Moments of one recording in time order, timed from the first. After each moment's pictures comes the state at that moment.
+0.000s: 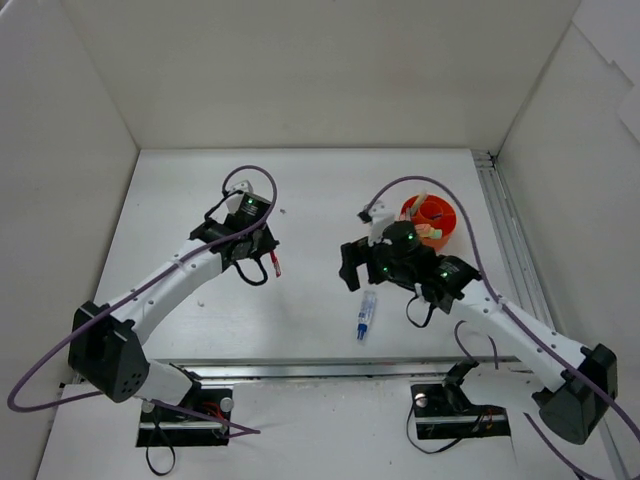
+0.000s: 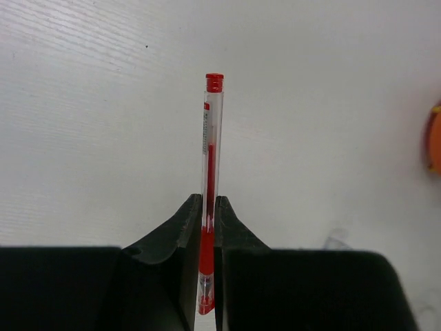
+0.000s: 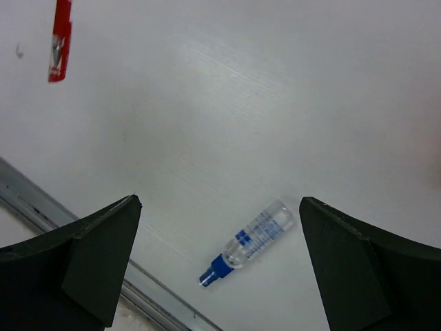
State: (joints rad) left arm -0.57 1.43 1.19 -0.64 -0.27 -0.81; right arm 0.66 1.08 0.92 -0.45 0.01 0.23
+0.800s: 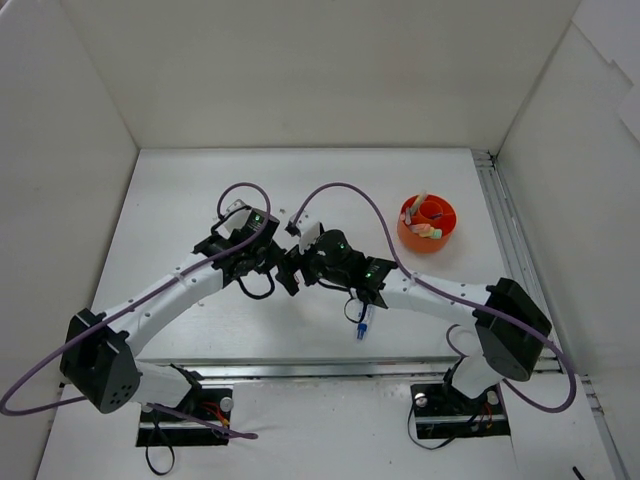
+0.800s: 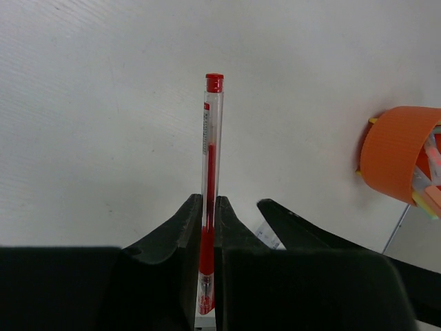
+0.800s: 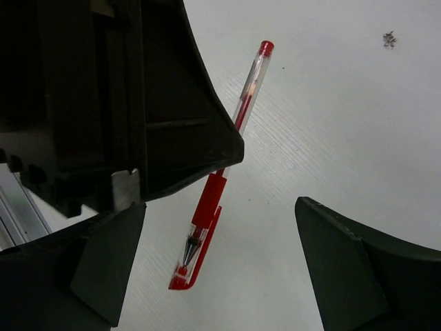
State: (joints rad) left arm -0.64 1.36 1.10 -0.62 -0.27 -1.20; right arm 0.92 1.52 0.96 0.13 -0.01 0.14
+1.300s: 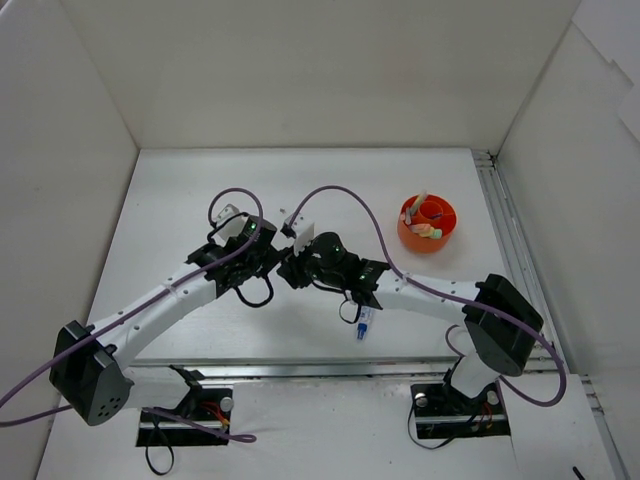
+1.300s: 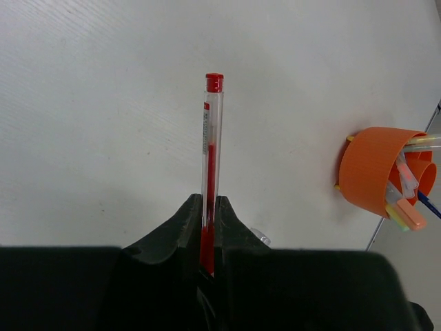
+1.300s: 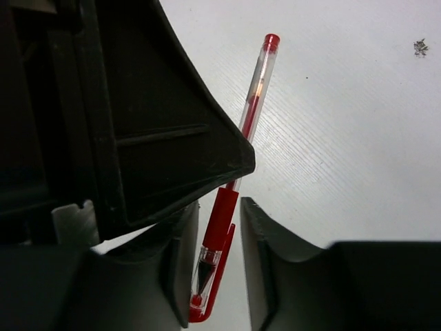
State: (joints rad) left arm -0.68 1.28 1.05 -0.61 -0.34 -1.30; right arm 0.93 1.58 0.96 0.21 -0.04 0.18
